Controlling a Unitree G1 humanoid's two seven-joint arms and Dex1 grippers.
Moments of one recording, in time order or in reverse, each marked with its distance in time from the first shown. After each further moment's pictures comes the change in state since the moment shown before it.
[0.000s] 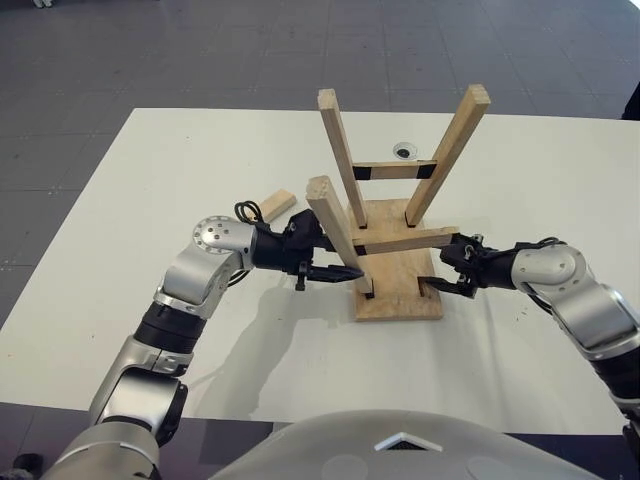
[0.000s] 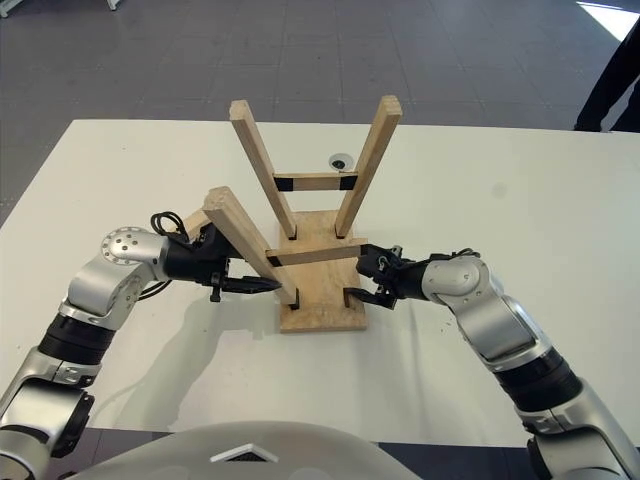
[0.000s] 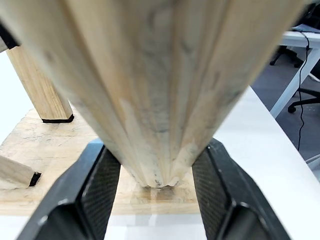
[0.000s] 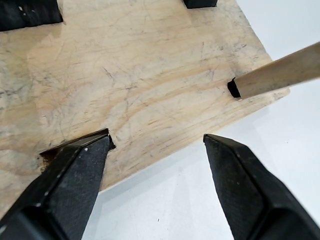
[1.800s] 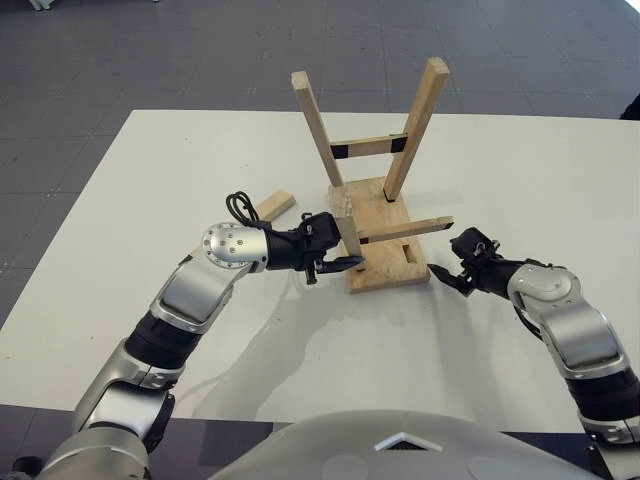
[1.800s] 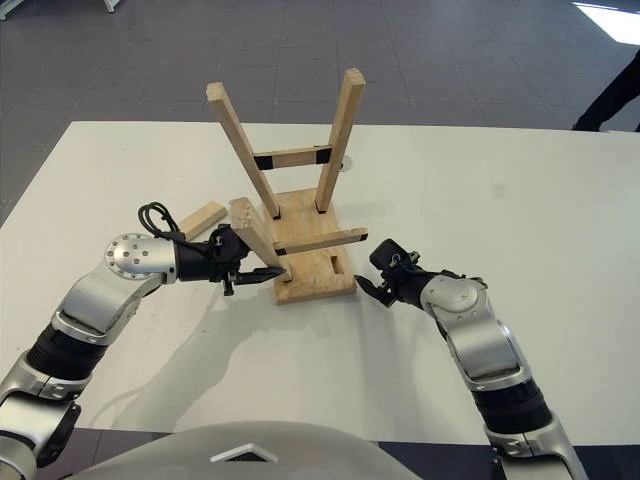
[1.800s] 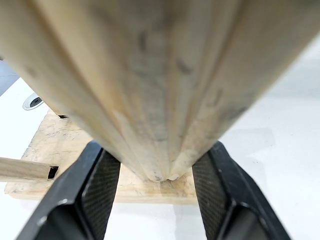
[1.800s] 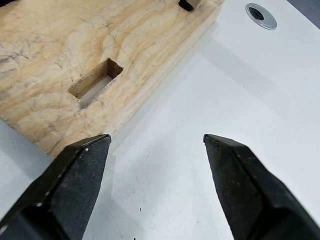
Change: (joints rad) left arm 0.040 0.079 -0.083 -0.206 0.145 0.098 0.336; right arm 0.146 0.215 -0.164 -0.036 -0.037 0.120 -0.201
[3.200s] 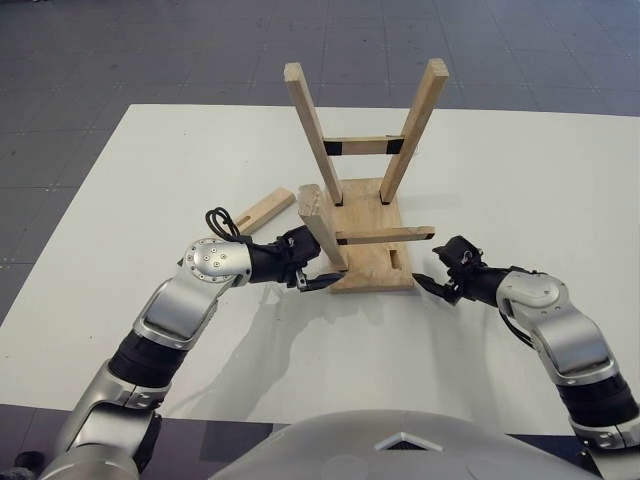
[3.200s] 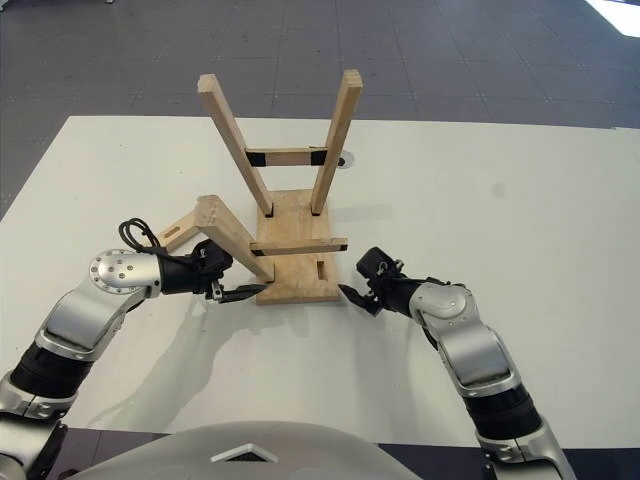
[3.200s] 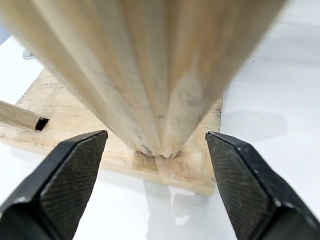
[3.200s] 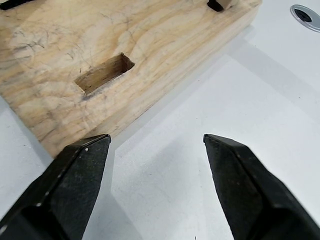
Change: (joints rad) left arm 0.102 0.041 0.088 -0.046 0.042 0.046 -0.007; right arm 0.023 0.031 0.016 -0.023 0.040 -0.004 0.032
